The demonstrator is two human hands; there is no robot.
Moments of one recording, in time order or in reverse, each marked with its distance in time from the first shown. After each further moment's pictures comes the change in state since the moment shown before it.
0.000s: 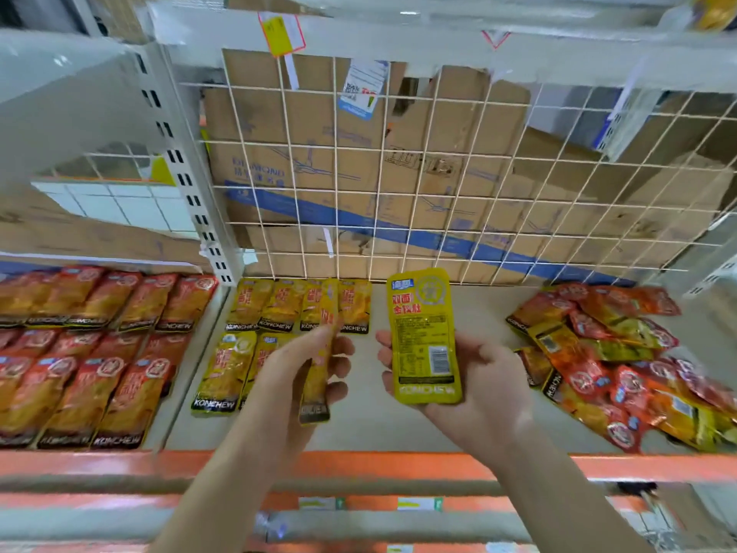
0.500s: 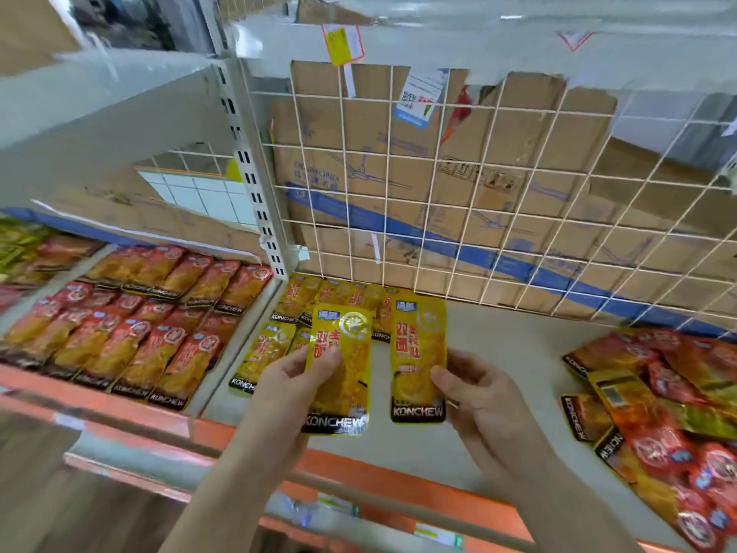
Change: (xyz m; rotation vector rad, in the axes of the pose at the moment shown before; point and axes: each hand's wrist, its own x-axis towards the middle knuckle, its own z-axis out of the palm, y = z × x) left_hand -0.003 -0.014 0.003 0.098 0.384 0.085; right_hand 0.035 -0.001 -0.039 -0.319 -0.012 -0.097
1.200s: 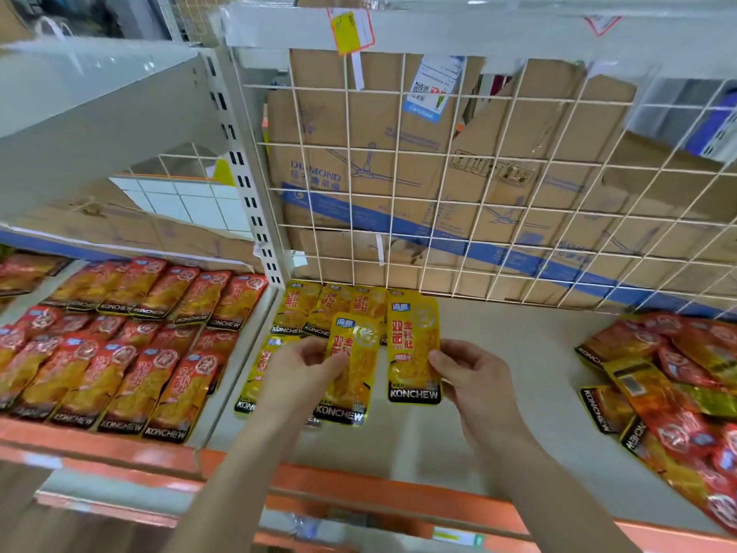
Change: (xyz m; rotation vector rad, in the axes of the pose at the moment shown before) left_hand 0.081 -0.007 -0.036 0.593 0.050 0.146; right_hand 0.054 0.039 0.017 -0.262 0.333 -0.149
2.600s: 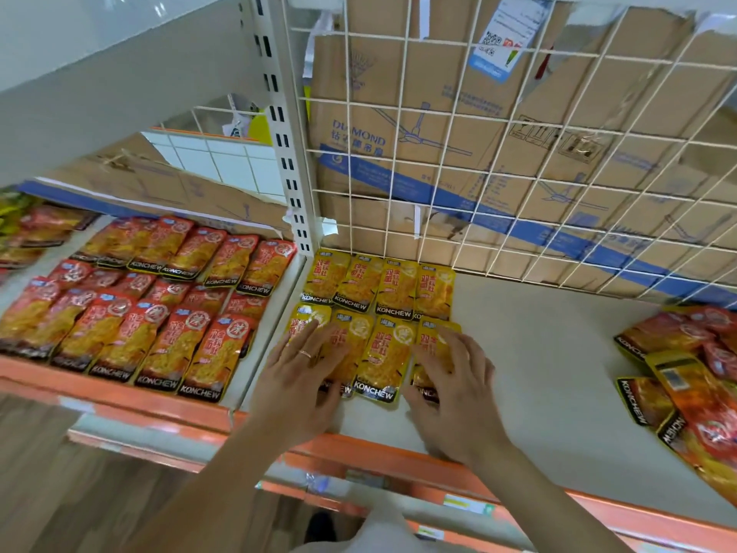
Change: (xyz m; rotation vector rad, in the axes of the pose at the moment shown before) left_hand 0.021 -0.116 -0.047 0.994 -0.025 0.741; right_hand 0.000 0.080 0.005 -1.311 -0.149 -0.784
